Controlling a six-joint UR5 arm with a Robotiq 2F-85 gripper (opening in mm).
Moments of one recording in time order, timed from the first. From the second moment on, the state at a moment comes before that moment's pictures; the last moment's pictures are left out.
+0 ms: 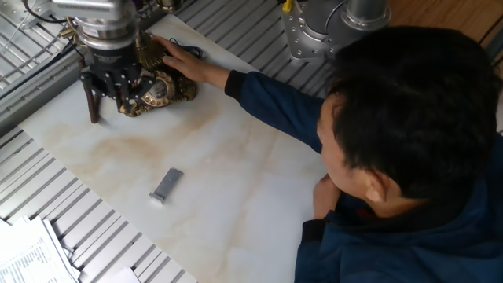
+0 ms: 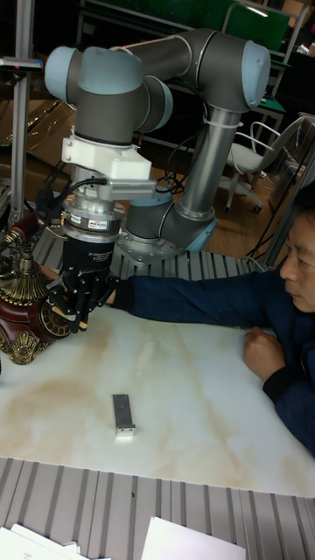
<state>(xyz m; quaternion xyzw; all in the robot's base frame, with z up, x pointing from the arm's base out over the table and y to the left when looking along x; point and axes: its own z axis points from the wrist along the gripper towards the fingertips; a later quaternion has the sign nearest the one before) 0.588 -0.111 0.152 -0.32 0.94 0.00 0.09</state>
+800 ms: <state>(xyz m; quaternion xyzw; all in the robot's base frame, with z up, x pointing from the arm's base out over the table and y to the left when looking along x) 0.591 -0.131 0.151 -0.33 0.94 -0.03 0.09</state>
